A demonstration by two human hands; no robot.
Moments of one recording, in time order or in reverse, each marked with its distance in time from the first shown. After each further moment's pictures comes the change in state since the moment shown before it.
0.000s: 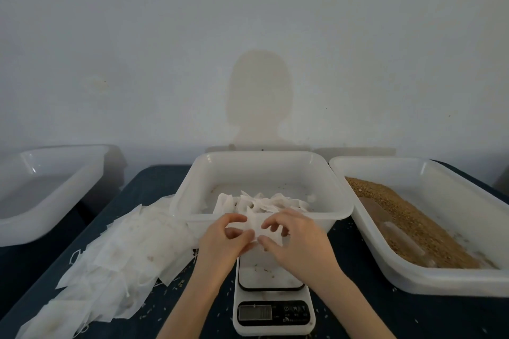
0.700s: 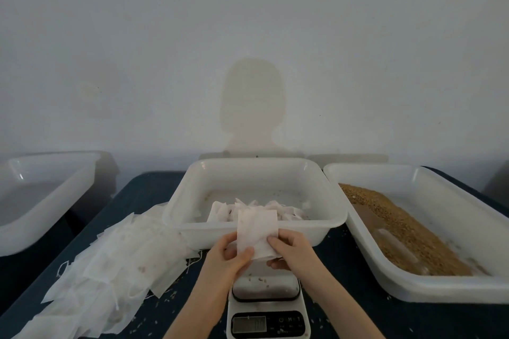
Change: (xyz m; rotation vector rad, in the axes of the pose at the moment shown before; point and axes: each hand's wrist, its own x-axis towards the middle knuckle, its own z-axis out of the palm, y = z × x) left_hand -0.001 -0.026 0.011 -0.276 -0.087 -0.166; right_hand 0.008 0.023 0.022 0.881 -0.190 0.512
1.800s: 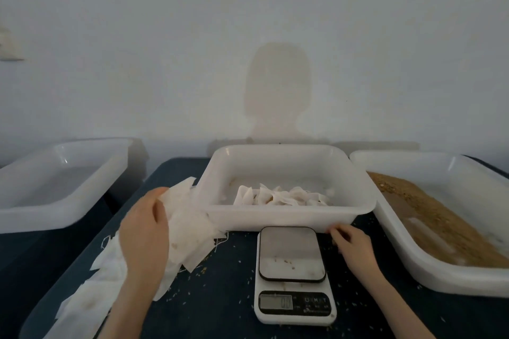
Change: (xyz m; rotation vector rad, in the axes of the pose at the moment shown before) left_hand -0.013 0.047 -0.120 0.849 0.849 0.594; right_hand 0.021 0.069 -0.060 -0.409 0.378 -0.148
